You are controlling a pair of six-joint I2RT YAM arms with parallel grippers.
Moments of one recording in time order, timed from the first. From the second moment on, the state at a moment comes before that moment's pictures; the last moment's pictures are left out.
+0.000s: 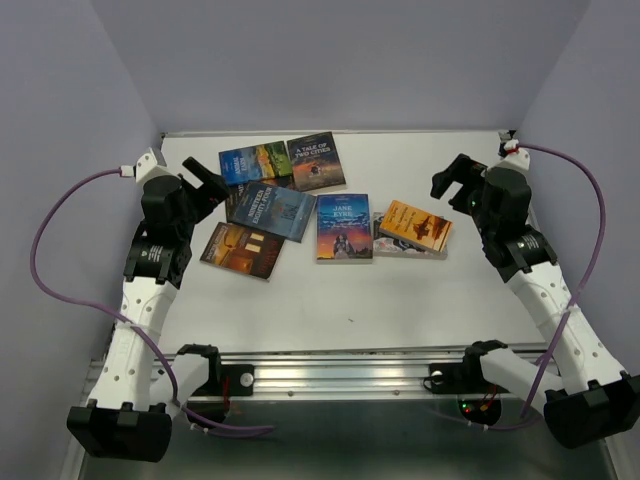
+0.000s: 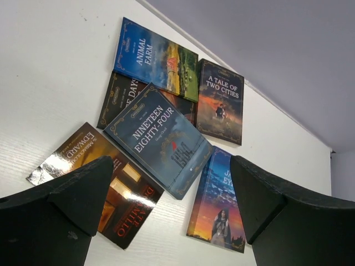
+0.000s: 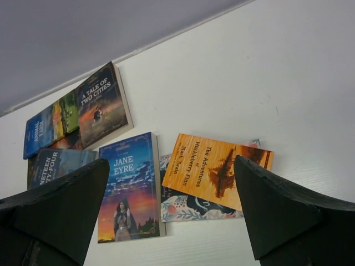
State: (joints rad) left arm -0.10 0.93 1.02 -0.42 -0.18 -0.67; right arm 0.25 0.99 1.03 -0.30 0.27 0.50
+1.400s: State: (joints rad) left arm -0.25 1.27 0.86 -0.28 0.00 -0.83; right arm 0.48 1.90 1.27 -0.24 -0.14 0.44
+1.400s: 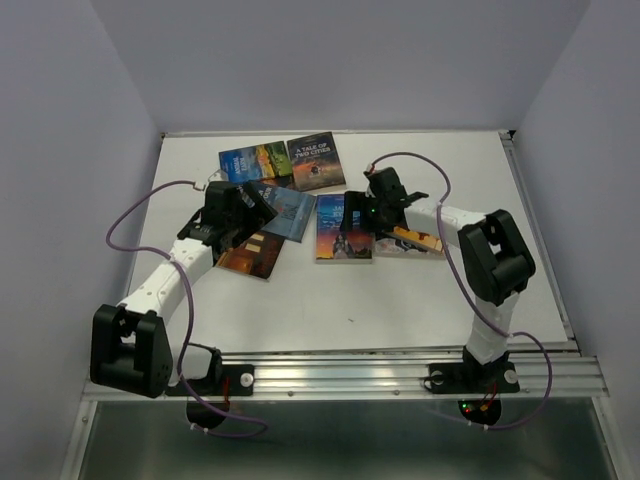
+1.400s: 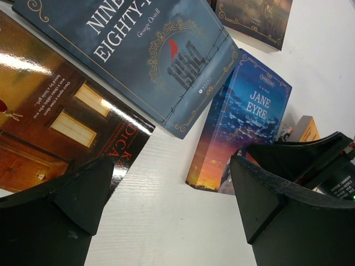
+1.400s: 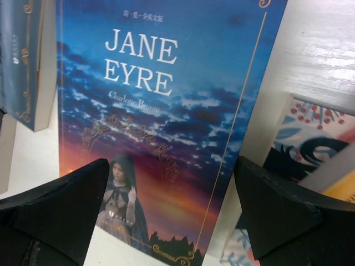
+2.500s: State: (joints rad) left arm -0.41 1.46 1.00 -0.28 -0.02 -0.77; right arm 0.39 1.81 1.11 -0.22 0.21 0.59
